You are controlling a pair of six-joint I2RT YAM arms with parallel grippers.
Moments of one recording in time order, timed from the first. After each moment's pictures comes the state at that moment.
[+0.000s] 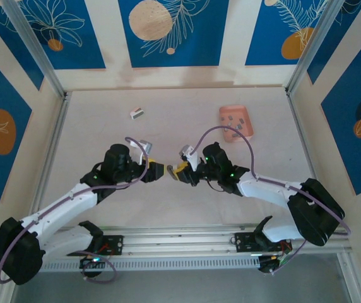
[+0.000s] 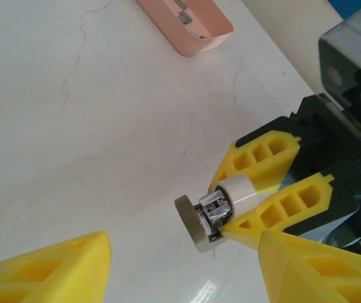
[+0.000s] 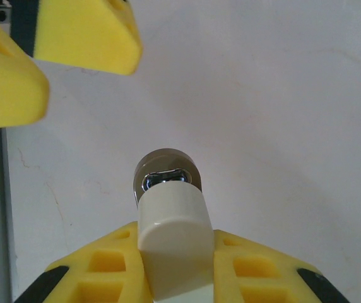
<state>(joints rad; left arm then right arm) -0.60 1.03 0.60 -0.09 0.37 -0.40 0.74 1.34 0.62 0.17 -0.41 0.05</state>
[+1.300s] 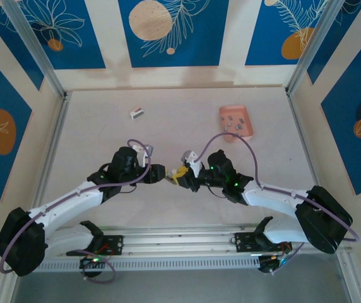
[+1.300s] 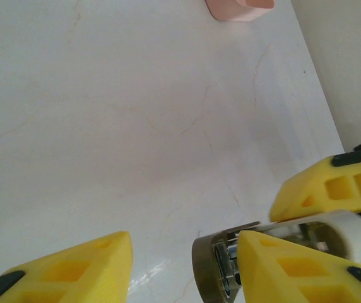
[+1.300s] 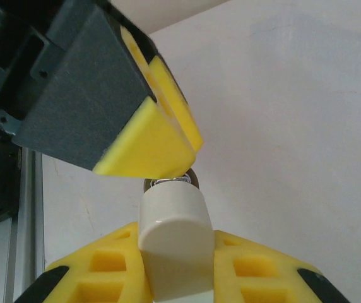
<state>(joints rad) -0.65 1.10 0.58 -0.10 0.32 -0.64 0.79 1.24 0.50 0.35 -0.41 0.06</state>
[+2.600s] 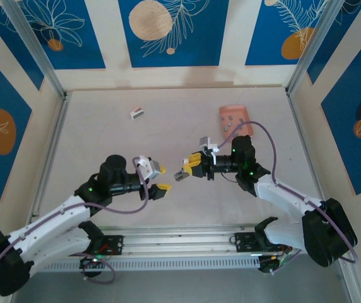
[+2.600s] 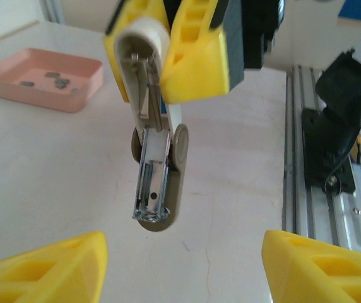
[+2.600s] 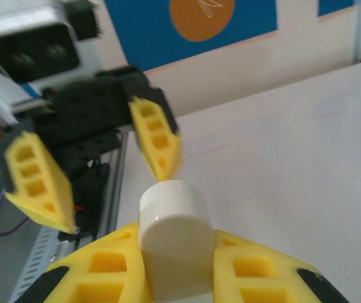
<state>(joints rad) -0.72 0.89 0.54 -0.05 0.56 0.14 0.51 1.16 0.56 0.39 -0.97 0.06</state>
